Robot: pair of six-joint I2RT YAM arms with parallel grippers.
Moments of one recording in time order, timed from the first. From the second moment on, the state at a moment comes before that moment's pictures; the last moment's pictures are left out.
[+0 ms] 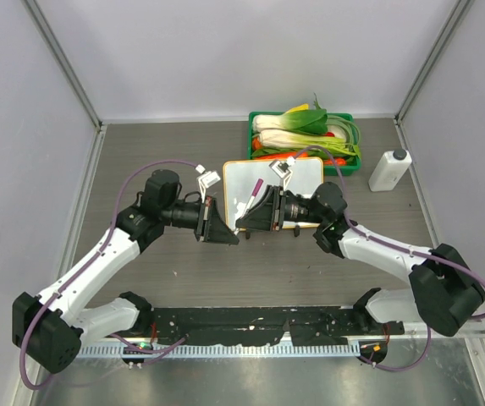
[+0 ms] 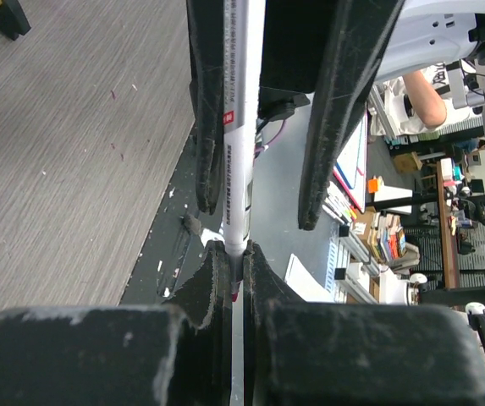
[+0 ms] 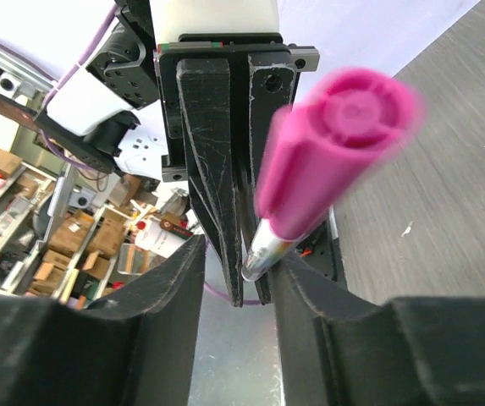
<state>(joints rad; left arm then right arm) -0.53 1.06 0.87 -0.31 0.98 -0.50 0.66 1.28 0.64 0.84 -0.85 1.02</state>
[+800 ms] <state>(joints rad) -0.53 1.07 0.84 -0.31 1.01 -0.50 0.66 1.33 0.59 0.95 -0.88 1.07</state>
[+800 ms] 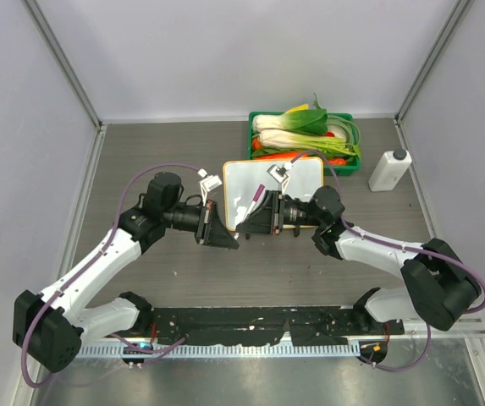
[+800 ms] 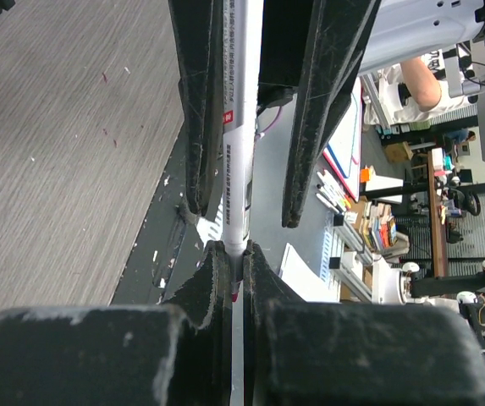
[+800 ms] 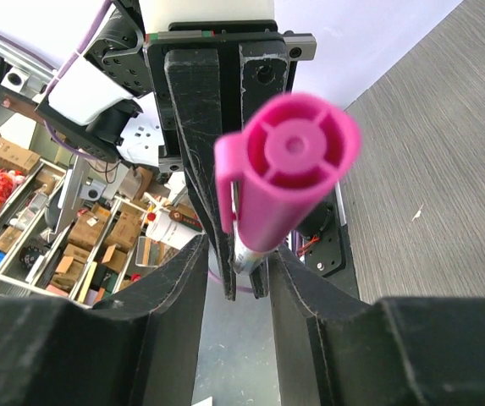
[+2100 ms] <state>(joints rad) -0.57 1.04 0.83 -0.29 0.95 -0.45 0.70 1.12 0.55 0.66 -0.73 0.90</state>
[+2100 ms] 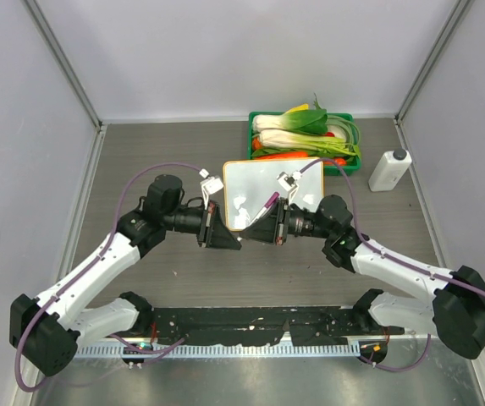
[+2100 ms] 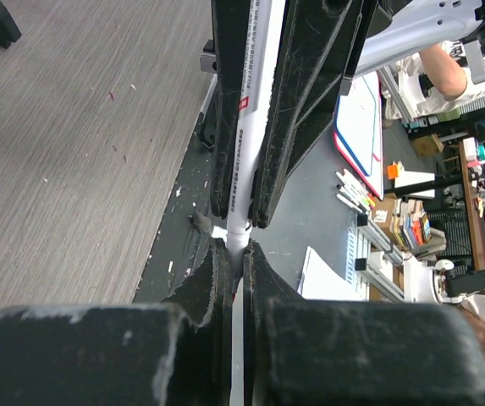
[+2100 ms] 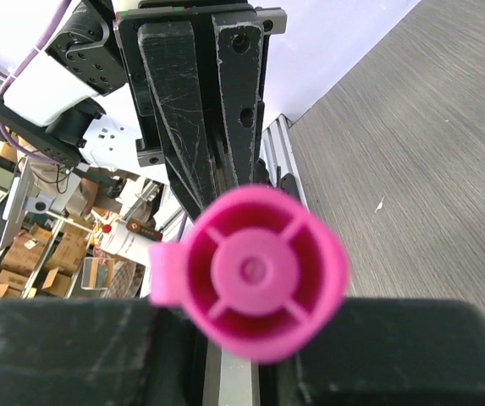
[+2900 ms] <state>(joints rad) -0.54 0.95 0.84 -0.35 0.79 -0.49 0.68 0.87 0.53 0.37 -0.33 0.76</state>
